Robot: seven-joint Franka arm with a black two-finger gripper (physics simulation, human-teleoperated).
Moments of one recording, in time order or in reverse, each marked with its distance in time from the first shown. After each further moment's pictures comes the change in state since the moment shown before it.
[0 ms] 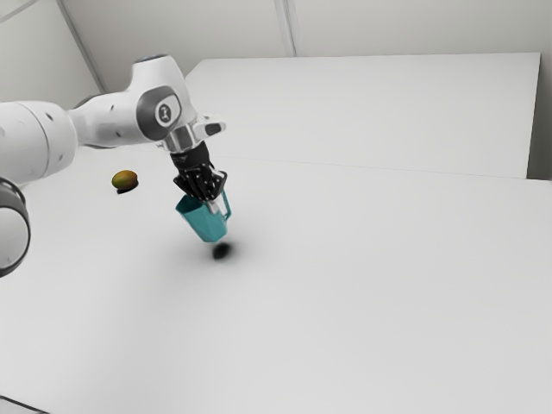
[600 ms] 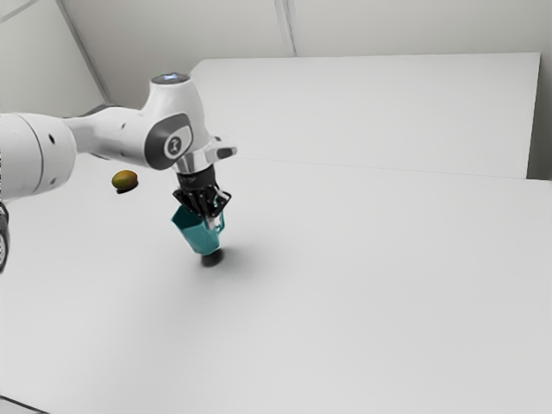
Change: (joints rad) arm -0.020 -0.100 -0.048 -0.201 0.194 0.142 -0.190
